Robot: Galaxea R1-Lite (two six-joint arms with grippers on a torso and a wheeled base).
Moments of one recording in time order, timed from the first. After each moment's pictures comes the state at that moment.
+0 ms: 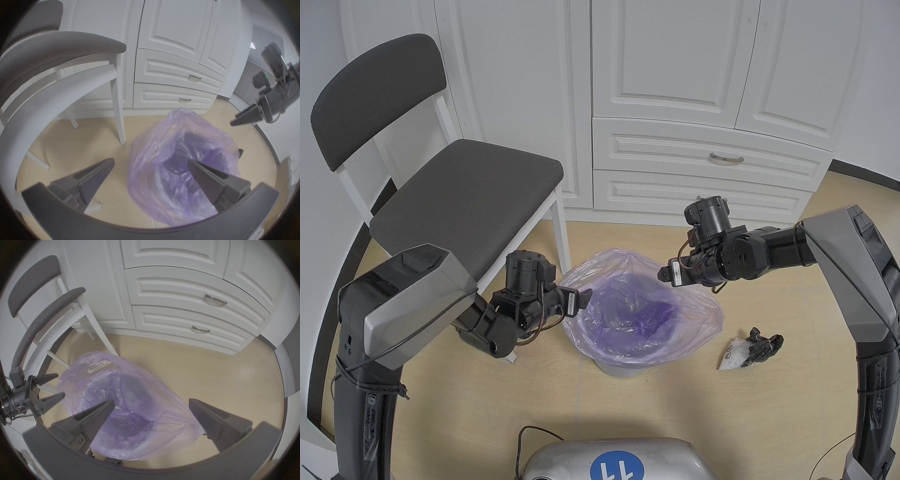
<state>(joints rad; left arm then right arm) -0.43 2.42 -1.24 -0.80 0.04 -0.06 0.41 2.34 -1.70 0.04 -0.22 0.14</state>
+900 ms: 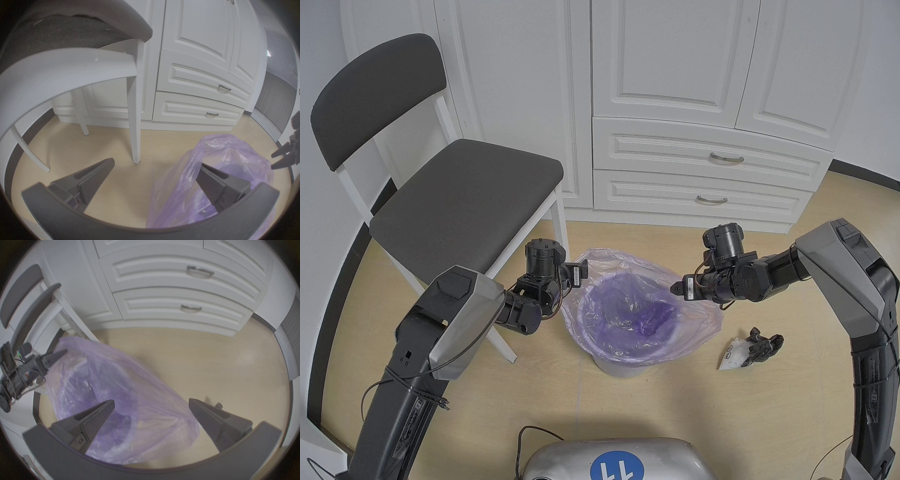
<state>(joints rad) -0.40 2.75 -1.87 -0.64 0.22 -0.12 0.32 2.40 -1.55 -0.17 -0.14 0.19</state>
